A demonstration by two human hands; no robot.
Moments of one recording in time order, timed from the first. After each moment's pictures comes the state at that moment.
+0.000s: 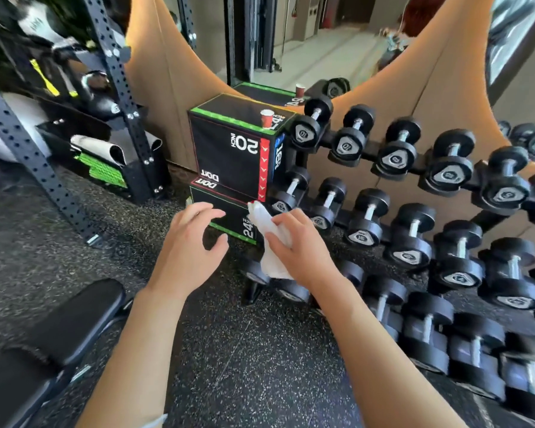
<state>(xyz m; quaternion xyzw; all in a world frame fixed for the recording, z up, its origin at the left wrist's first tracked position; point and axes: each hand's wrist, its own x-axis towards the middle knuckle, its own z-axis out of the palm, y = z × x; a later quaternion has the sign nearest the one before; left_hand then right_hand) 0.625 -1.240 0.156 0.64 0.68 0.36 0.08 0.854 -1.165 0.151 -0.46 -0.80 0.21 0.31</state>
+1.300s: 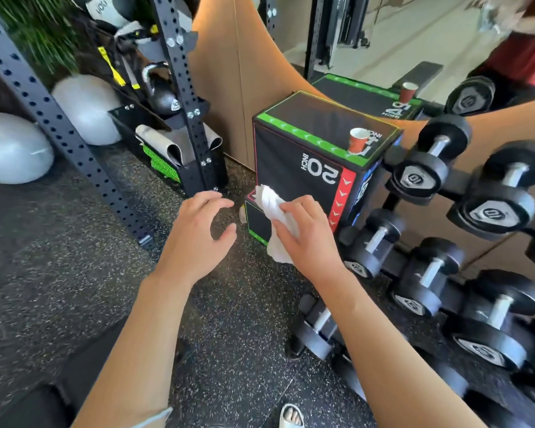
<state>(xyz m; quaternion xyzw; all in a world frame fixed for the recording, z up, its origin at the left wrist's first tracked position) 0.395 -0.911 0.147 0.57 0.76 0.30 0.05 0.596 -0.782 0.107 -0.31 -0.85 0.19 0.38</state>
